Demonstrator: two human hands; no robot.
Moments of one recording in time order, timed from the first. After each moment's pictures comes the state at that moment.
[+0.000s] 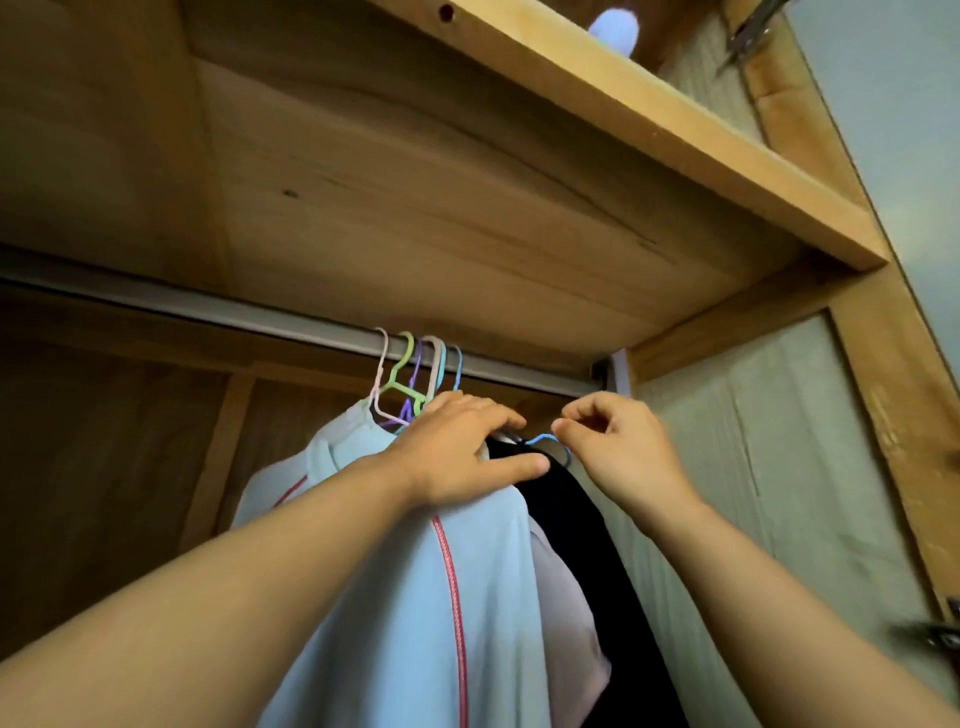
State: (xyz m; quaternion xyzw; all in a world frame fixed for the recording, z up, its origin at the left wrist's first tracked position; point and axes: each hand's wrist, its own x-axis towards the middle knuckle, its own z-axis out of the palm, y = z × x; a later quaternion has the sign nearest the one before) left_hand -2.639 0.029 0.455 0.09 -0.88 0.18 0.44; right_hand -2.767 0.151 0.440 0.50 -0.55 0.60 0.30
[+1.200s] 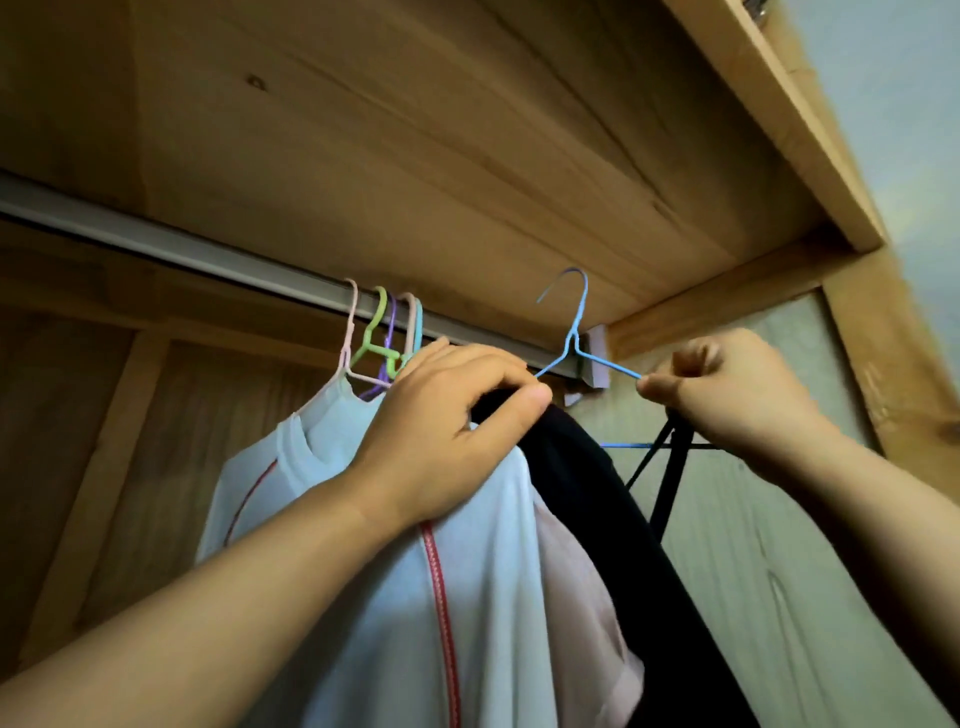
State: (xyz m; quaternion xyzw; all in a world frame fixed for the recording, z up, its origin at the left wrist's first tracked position) left_hand -2.631 0.028 0.428 -0.16 -0.74 0.05 0.65; right_hand -2.768 0.200 0.453 0.39 -0.66 0.49 0.42
